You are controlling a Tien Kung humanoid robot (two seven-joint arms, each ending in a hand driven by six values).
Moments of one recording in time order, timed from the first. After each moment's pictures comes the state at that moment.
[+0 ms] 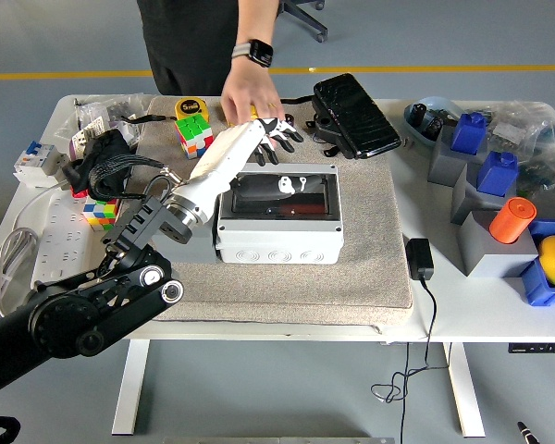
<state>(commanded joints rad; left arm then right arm) -0.58 0.21 -0.70 -1.33 1.57 0.47 0.02 0.04 -0.21 0.64 0.45 -0.05 -0.30 0.09</state>
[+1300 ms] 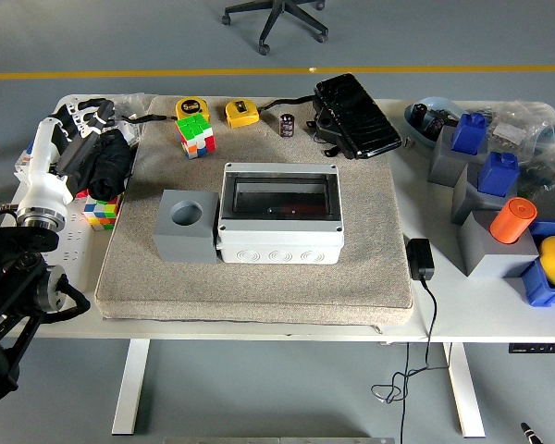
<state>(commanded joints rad) -0.31 0.29 -1.17 -1.28 0.94 0.38 -0.19 0.05 -0.21 0.64 0.43 -0.04 -0.29 0.08</state>
